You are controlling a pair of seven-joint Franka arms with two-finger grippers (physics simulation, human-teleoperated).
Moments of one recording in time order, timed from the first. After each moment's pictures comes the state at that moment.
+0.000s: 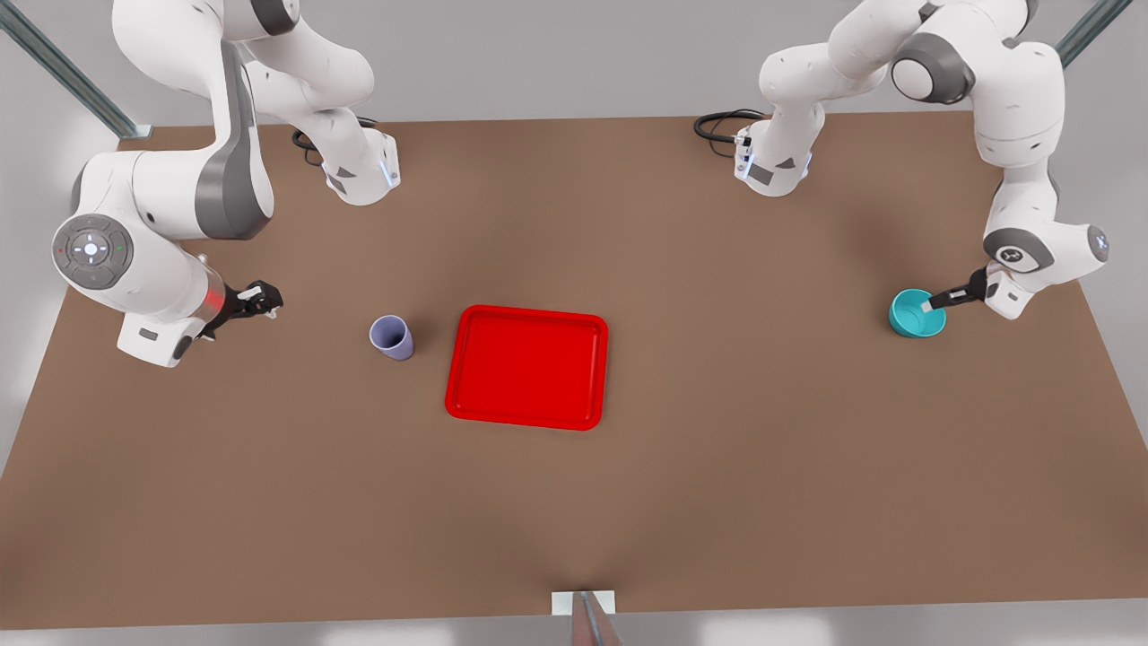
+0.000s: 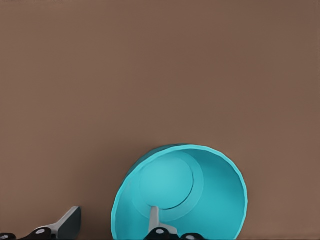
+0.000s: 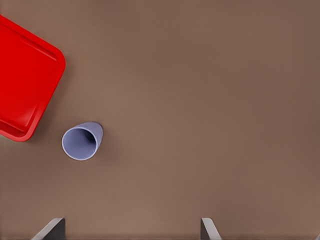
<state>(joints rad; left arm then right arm) 0.15 0.46 0.54 -2.16 -0.50 2.26 0.82 0.15 0.20 -0.06 -1.43 -0.10 1.43 -0.32</state>
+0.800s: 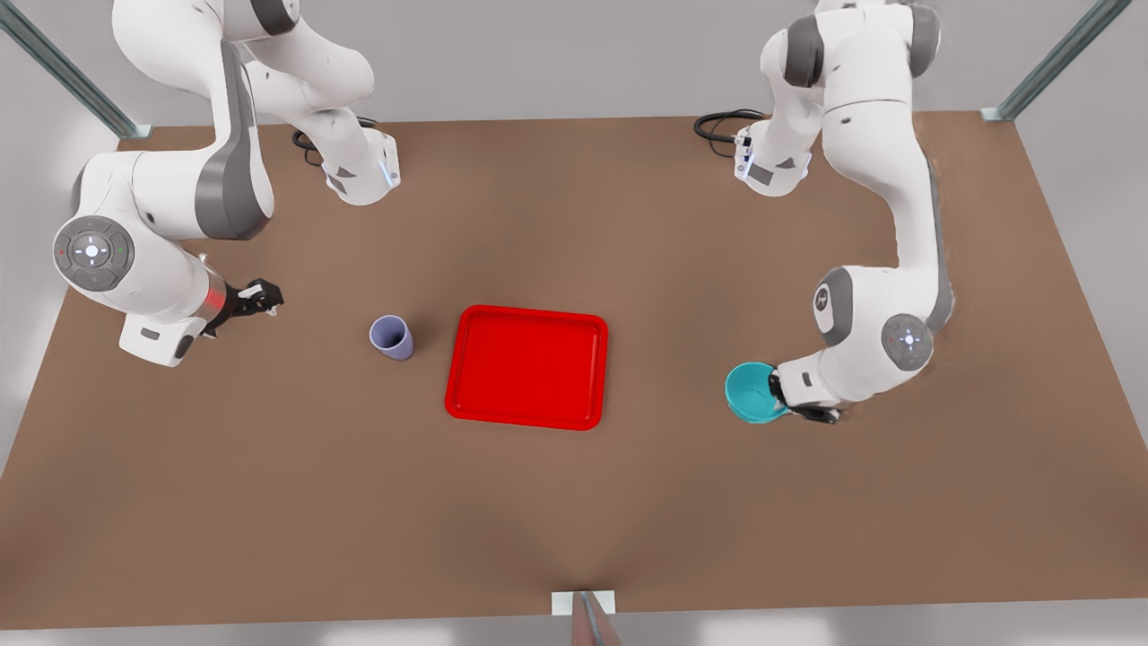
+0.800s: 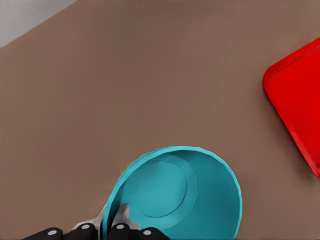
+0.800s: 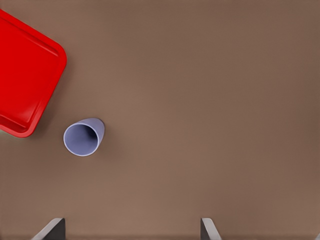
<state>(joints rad) -0.61 0.57 0.42 -1.47 -0.38 1.96 0.59 0.15 0.20 -0.06 -1.43 -0.10 1.41 -0.33</state>
